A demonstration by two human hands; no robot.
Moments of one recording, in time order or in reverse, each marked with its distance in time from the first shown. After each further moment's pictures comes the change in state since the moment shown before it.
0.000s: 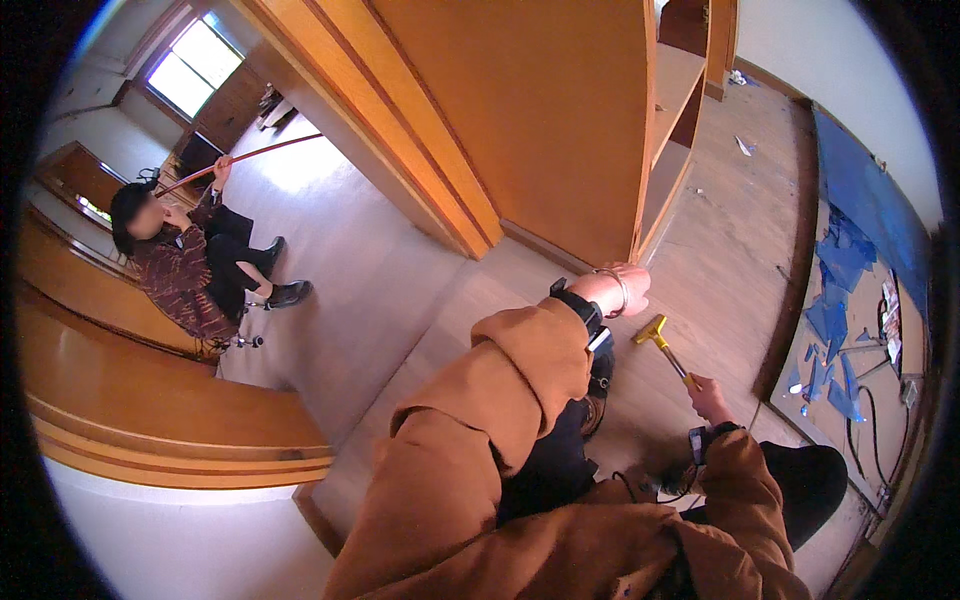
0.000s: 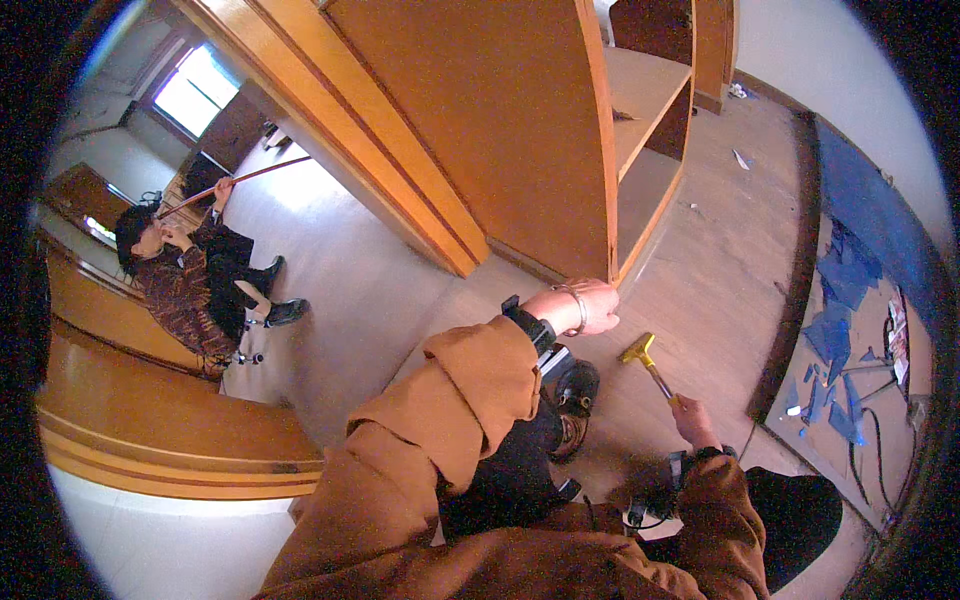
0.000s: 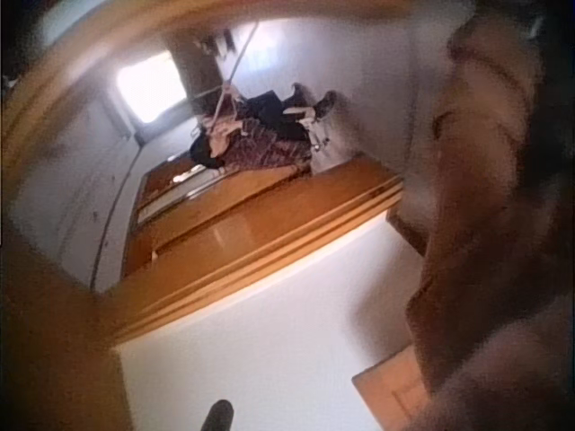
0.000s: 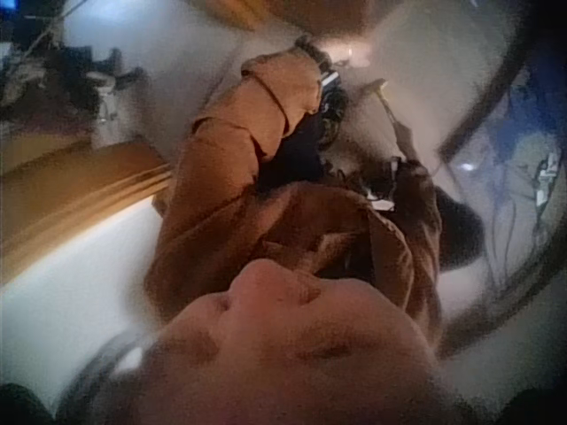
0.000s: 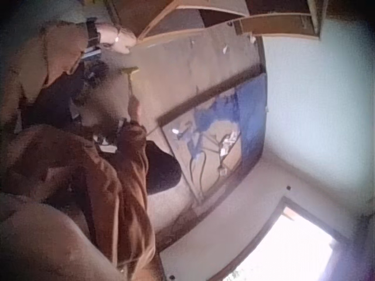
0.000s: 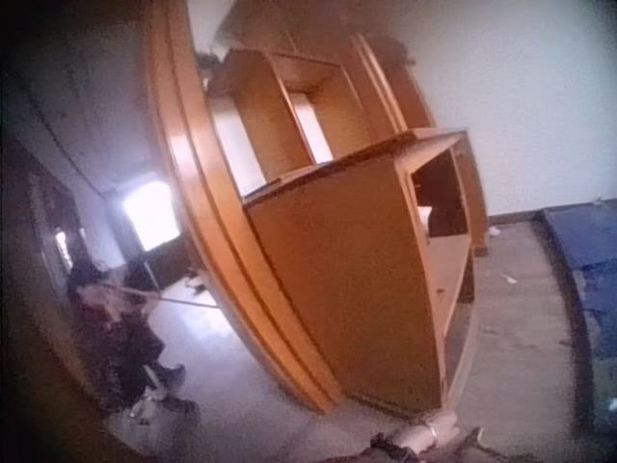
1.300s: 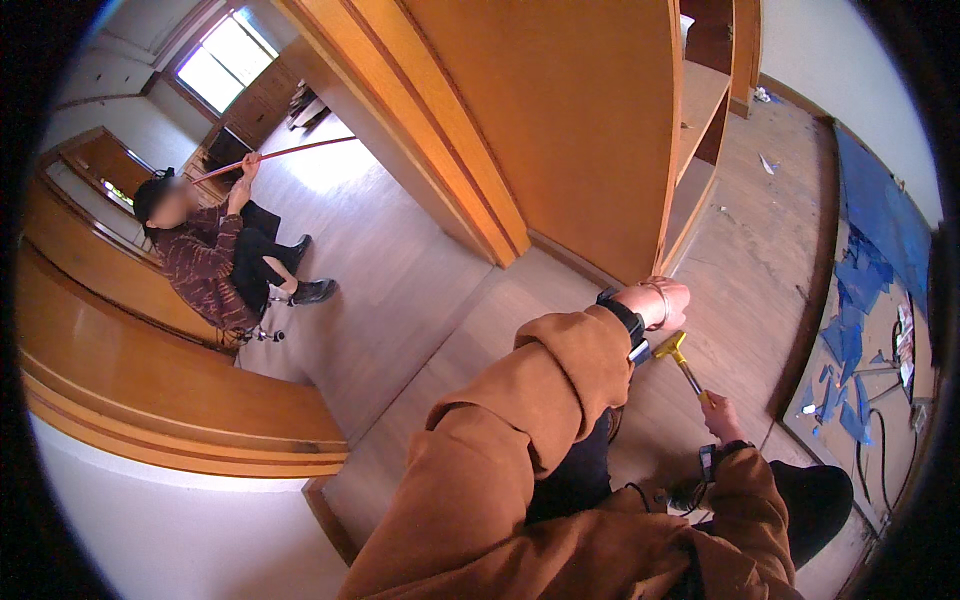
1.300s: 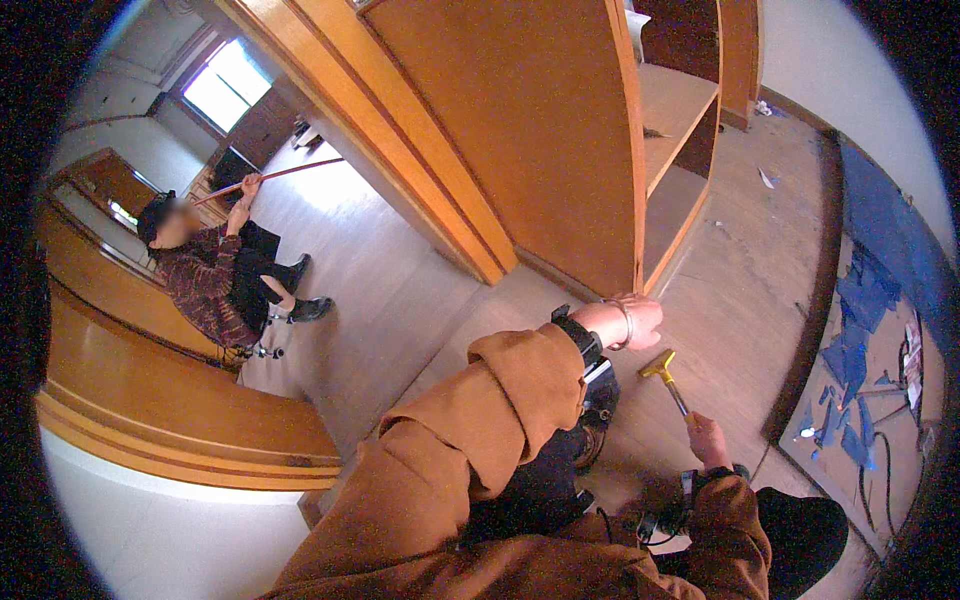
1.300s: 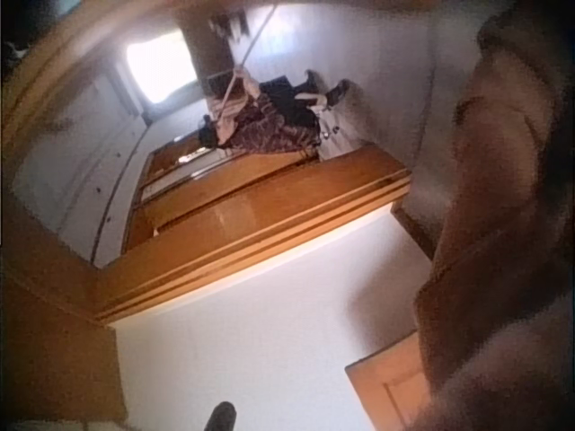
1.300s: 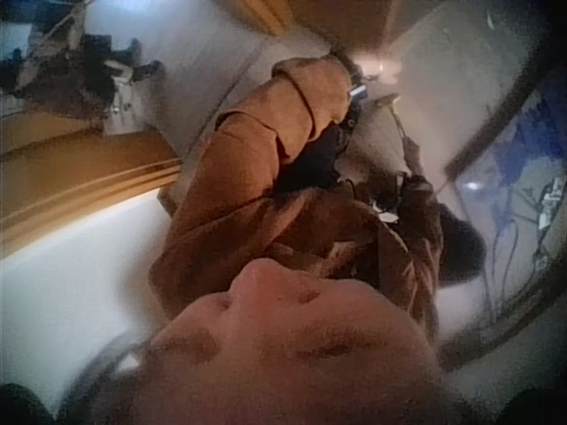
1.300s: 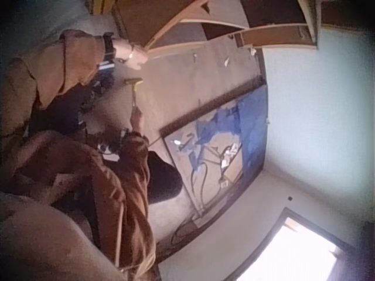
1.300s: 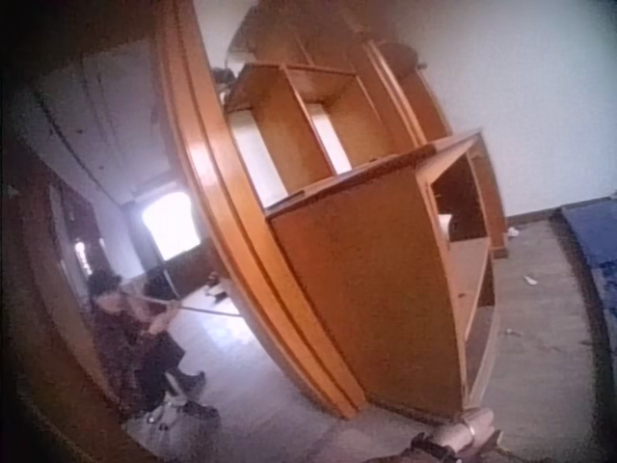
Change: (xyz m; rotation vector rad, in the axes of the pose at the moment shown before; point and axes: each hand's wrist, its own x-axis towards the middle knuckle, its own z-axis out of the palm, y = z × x) left_hand 0.024 0.015 0.009 0.015 -0.023 0.038; right_hand -0.004 -0.002 0.003 0.010 -0.021 -0.015
